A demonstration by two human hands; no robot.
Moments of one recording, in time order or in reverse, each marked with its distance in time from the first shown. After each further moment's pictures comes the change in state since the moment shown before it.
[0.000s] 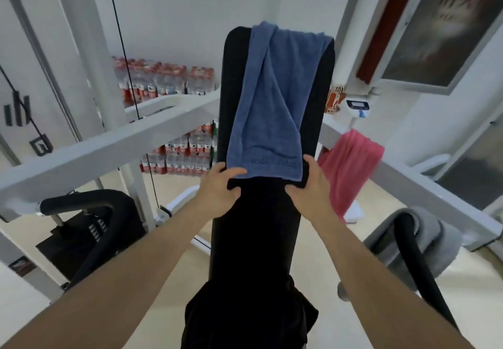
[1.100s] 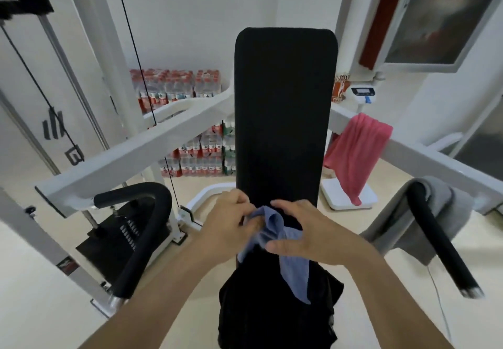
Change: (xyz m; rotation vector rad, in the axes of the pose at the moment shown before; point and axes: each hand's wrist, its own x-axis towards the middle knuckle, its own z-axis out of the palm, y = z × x) left_hand -0.117 0.022 -0.041 0.028 -0.090 0.217; right_hand -0.130 -0.055 -0.031 -0.184 -0.742 -0.129
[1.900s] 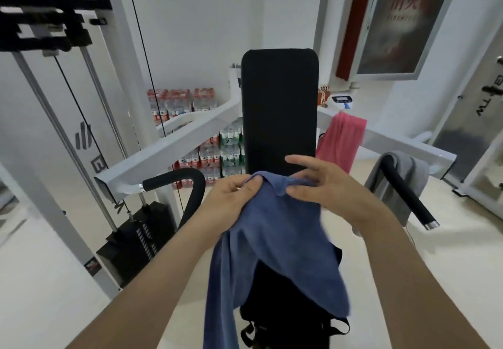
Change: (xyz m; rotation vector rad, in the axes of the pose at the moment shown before) left_hand -0.116 0.064 -0.099 -0.830 -0.072 -0.186; right_hand -0.111 -0.107 0.023 0.534 0.346 -0.096
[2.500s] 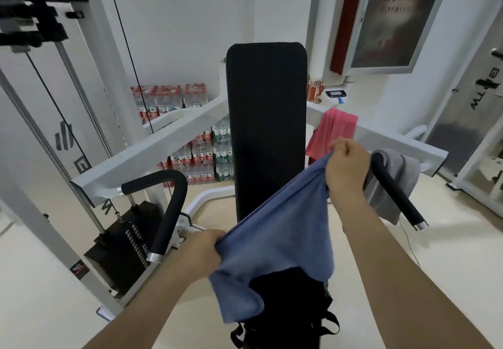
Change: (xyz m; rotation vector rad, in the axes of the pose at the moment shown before) left_hand 0.010 -0.119 -0.021 0.950 -0.076 -0.264; right_hand 0.070 0.054 -0.048 -0.004 1.032 -0.040
